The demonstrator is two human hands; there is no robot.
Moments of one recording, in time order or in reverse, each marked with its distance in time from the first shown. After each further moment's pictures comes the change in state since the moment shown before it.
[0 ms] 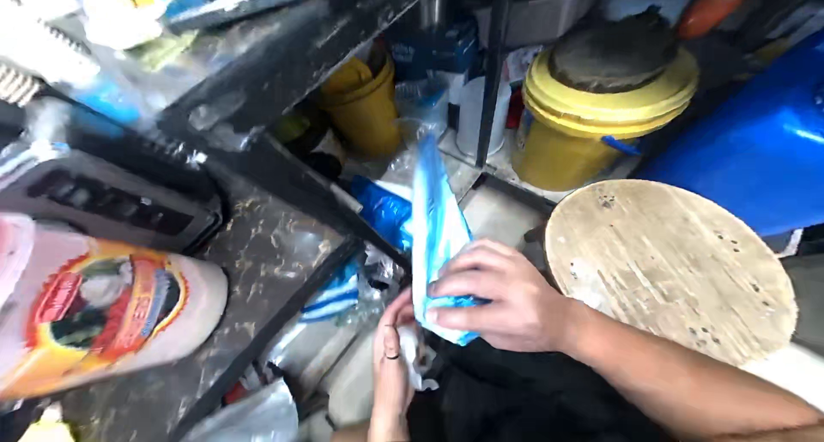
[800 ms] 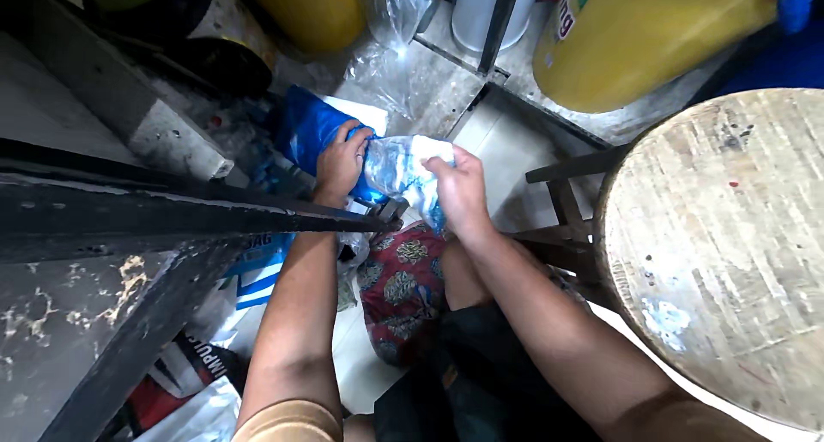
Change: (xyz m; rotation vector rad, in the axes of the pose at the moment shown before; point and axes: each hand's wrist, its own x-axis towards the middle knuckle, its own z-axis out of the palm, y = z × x) left_hand 0.332 -0.161 -0.032 1.522 -0.423 0.308; right_hand -0.067 0.162 0.140 0.481 0.616 1.395
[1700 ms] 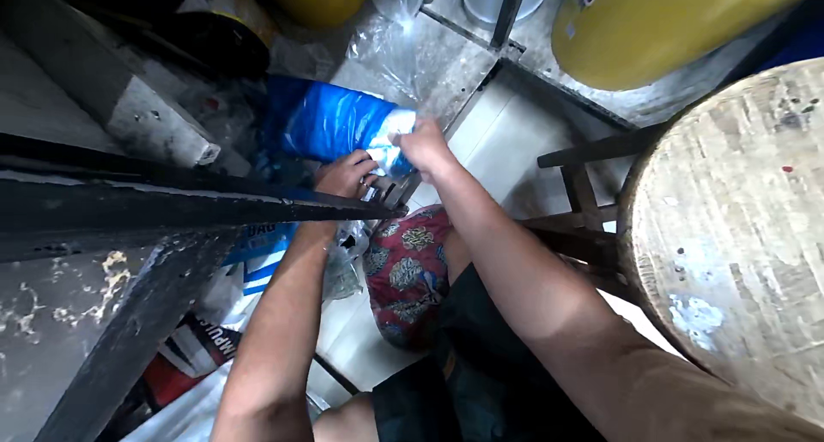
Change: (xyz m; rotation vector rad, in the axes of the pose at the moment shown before) left_hand -0.058 -0.013 -0.003 0.018 -0.140 0.324; right_hand 0.075 0.041 0.054 -0.286 -0.225 0.307
